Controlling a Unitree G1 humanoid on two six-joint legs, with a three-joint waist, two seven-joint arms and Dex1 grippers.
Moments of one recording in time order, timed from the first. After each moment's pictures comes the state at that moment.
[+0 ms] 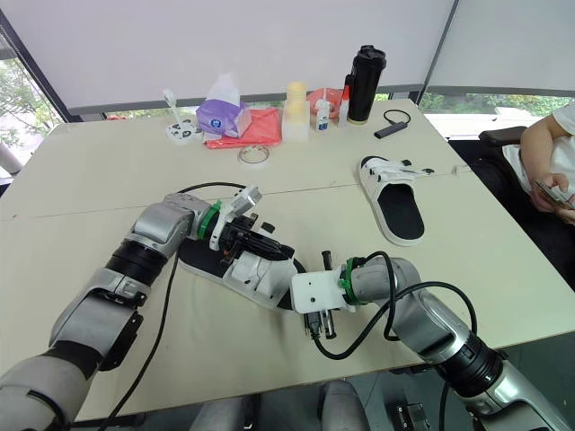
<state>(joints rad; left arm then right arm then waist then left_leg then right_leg) -0.90 0.40 -0.30 0.49 -0.31 0.63 -1.56 -0.38 -0.71 0.49 -0.42 -0.22 0.37 1.11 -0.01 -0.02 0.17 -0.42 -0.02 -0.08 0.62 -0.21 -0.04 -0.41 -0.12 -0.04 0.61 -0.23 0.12</state>
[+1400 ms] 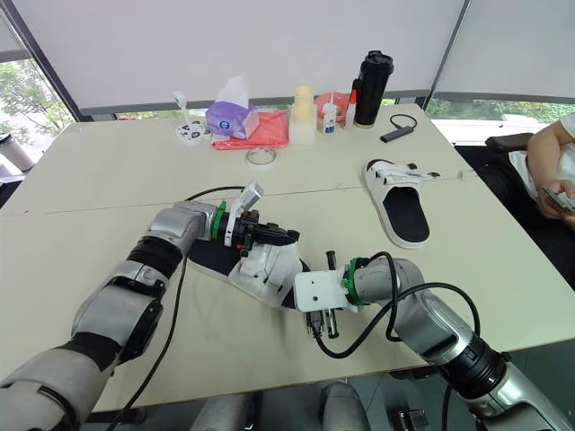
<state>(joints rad) -0.98 0.29 -0.21 0.81 -0.25 0.52 -1.41 -0.37 -0.72 0.48 -0.43 -0.23 0.40 1.10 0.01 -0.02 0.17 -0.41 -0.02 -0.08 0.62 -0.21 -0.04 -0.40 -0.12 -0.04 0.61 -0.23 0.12</state>
